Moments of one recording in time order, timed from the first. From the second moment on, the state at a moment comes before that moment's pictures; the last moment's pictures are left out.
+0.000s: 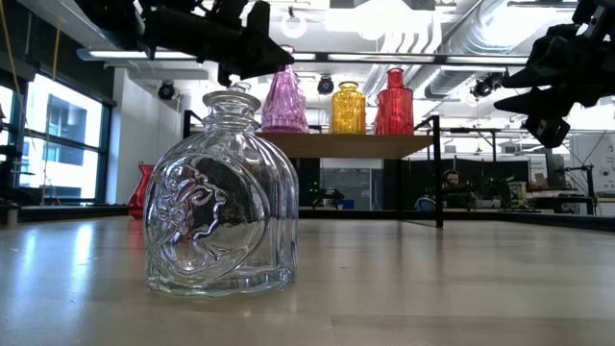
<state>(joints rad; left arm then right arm) 0.20 1.34 0.67 0.68 -0.35 -0.05 0.02 0.01 0.15 -0.32 0.03 0.67</state>
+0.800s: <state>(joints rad) 0.19 1.40 0.67 0.74 -0.37 -0.05 0.02 0.01 0.15 -0.32 0.03 0.67</state>
